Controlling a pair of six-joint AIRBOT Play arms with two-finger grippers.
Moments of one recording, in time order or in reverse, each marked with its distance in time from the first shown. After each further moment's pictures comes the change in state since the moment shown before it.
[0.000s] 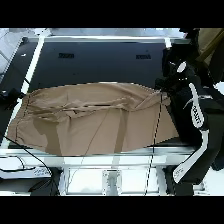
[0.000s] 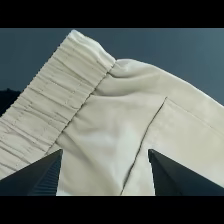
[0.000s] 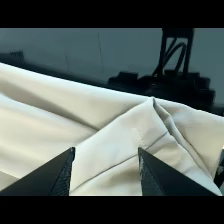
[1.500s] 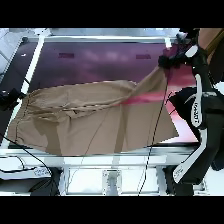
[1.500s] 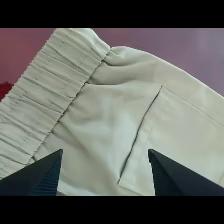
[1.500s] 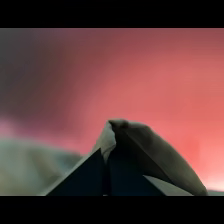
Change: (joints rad) left arm 0.006 0.020 0.001 0.000 -0.032 0.003; right arm 0.005 -0.003 0.334 0.154 -0.192 -0.119
